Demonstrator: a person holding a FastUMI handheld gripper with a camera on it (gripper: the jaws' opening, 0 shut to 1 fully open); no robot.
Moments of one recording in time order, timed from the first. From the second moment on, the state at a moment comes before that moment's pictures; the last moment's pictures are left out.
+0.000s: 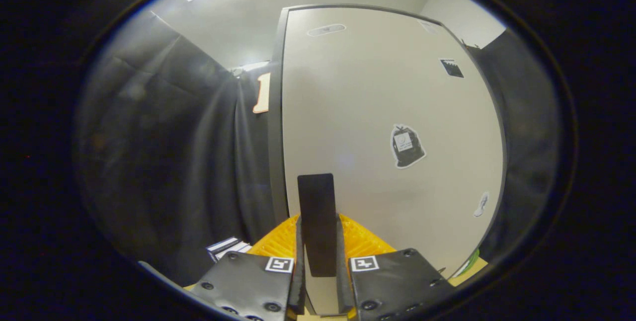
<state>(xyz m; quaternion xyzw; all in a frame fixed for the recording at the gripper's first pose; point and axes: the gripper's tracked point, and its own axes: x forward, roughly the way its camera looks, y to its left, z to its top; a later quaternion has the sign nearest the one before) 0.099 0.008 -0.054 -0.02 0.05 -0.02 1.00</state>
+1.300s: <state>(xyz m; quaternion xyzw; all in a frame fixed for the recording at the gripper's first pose) -0.018 -0.027 -0.022 -0.02 0.04 -0.01 1.00</state>
